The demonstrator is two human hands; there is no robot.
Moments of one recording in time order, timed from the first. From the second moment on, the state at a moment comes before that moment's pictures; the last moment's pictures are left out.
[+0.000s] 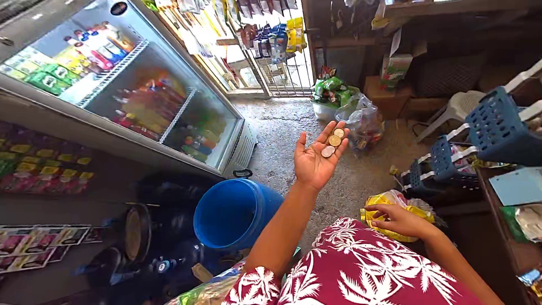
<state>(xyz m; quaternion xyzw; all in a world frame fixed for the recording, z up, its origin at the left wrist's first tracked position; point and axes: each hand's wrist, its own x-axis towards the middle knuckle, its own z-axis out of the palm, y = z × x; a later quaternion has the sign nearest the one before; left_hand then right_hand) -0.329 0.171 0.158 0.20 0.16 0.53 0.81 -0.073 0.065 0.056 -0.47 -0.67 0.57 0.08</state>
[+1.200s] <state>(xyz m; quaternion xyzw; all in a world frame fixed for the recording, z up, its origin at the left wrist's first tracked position) -0.082 0.619 0.053 0.10 0.37 0.26 0.89 0.047 0.564 0.045 -0.57 -0.77 0.09 0.25</state>
